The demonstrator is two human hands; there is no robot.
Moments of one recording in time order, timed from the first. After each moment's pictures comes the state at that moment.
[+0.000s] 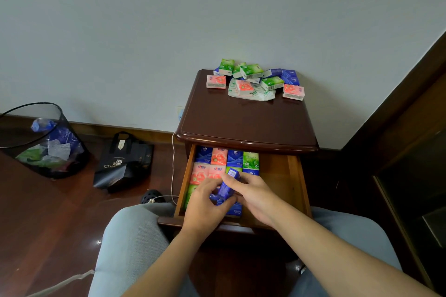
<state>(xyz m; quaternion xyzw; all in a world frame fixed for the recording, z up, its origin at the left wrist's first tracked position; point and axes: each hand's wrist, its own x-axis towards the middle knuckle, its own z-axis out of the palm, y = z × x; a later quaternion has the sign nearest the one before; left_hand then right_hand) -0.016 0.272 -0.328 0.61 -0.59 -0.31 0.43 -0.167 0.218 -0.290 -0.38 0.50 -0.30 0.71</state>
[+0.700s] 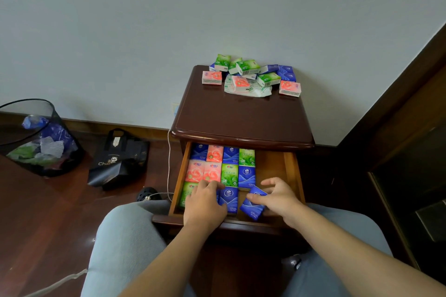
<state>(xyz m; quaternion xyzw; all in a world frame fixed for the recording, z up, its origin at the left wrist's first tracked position) -0.030 0.261 -0.330 0.72 -0.63 -0.24 0.16 -0.240 0.212 -0.315 -0.45 0.71 -0.19 0.51</state>
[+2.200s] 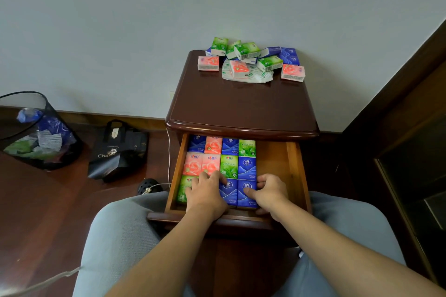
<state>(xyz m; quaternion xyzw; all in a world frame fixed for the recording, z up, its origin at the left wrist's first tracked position) -0.040 0.240 -0.326 0.74 -0.61 -0.29 0.03 -0.214 0.206 -0.351 -0.45 0.75 -0.16 0.44</state>
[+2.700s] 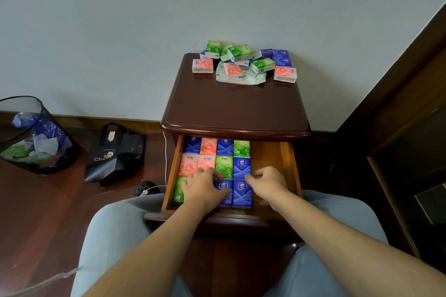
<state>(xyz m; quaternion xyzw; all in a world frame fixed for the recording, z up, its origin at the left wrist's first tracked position) -0.038 0.230 -0.315 0.73 -0.59 -0.32 0.10 -0.221 0.196 -0.319 -0.48 0.77 -0.13 0.41</state>
